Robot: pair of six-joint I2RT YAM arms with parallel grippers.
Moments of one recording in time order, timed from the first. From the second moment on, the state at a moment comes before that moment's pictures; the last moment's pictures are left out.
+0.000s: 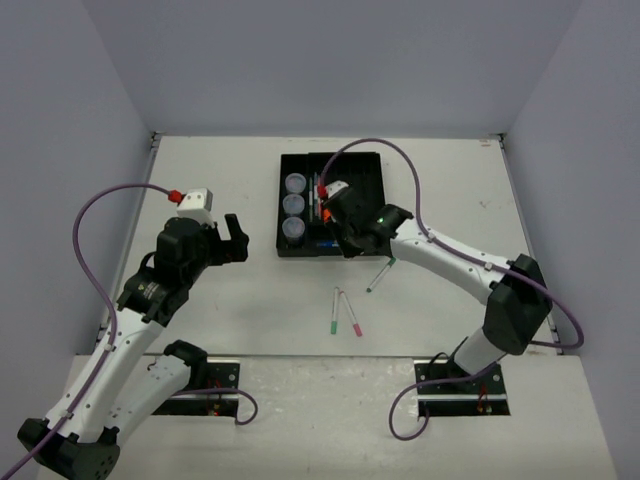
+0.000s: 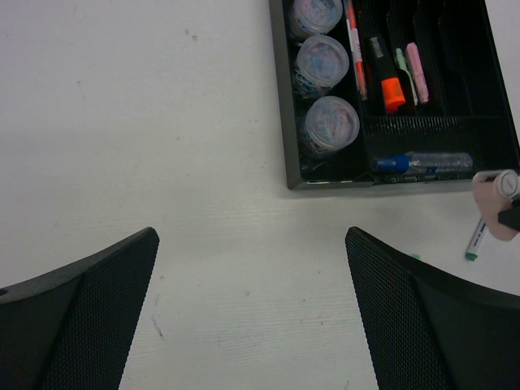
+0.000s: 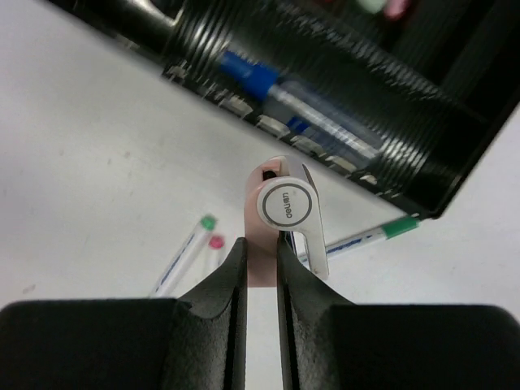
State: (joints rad) left arm -0.39 0.74 0.81 -0.57 -0.18 -0.35; right arm 0.83 1.60 1.31 -0.71 0.24 0.24
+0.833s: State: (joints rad) left arm -0.39 0.74 0.81 -0.57 -0.19 -0.35; right arm 0.36 2.00 1.66 -0.63 -0.18 0.21
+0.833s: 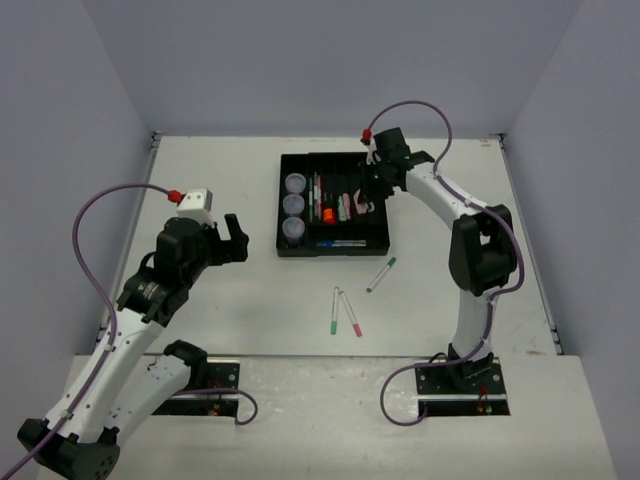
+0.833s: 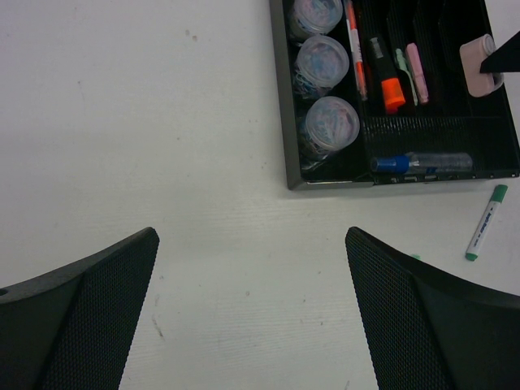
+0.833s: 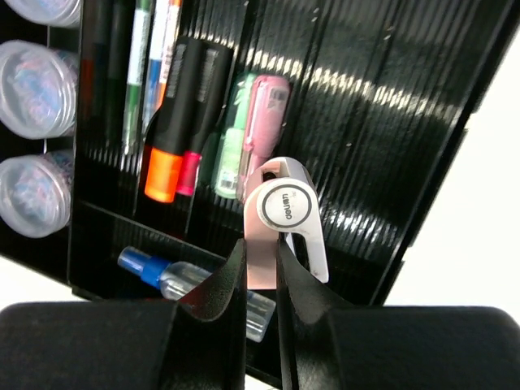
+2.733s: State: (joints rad) left arm -0.39 0.73 0.81 -0.56 -0.17 -0.35; right arm 0.34 1.76 1.46 -0.61 -0.12 0.23
